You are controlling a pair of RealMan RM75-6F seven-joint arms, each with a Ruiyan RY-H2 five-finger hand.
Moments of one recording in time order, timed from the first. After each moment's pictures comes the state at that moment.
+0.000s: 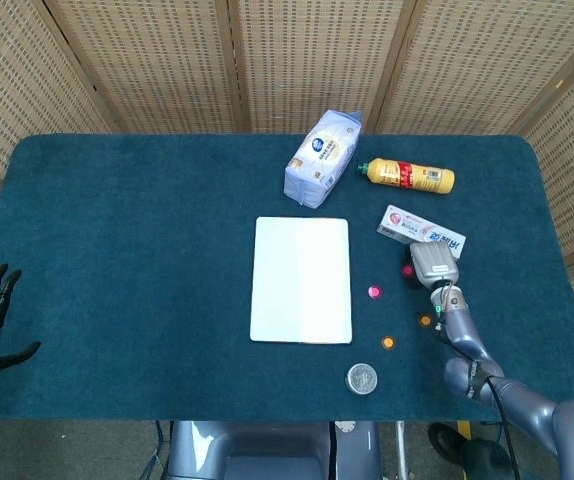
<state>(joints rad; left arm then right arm) -0.09 -1.16 -0.05 -1.58 1.48 1.50 0.14 0.72 -1.66 0.24 -0.92 -0.96 0.71 -0.39</state>
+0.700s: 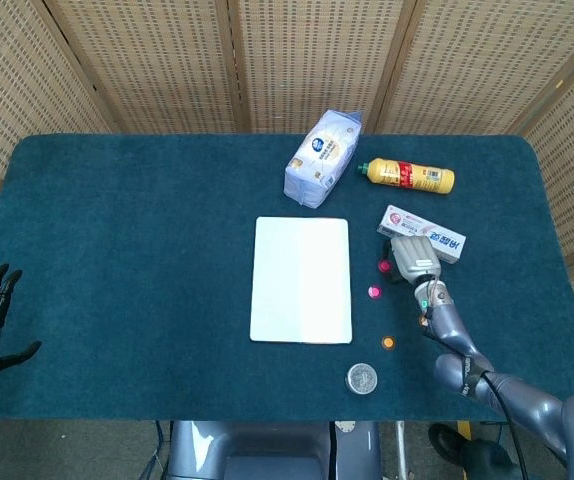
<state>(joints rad) -0.09 -1.16 -0.05 -1.58 1.48 1.50 0.14 0.77 -1.61 0.30 -1.11 -0.92 0.72 -0.35</state>
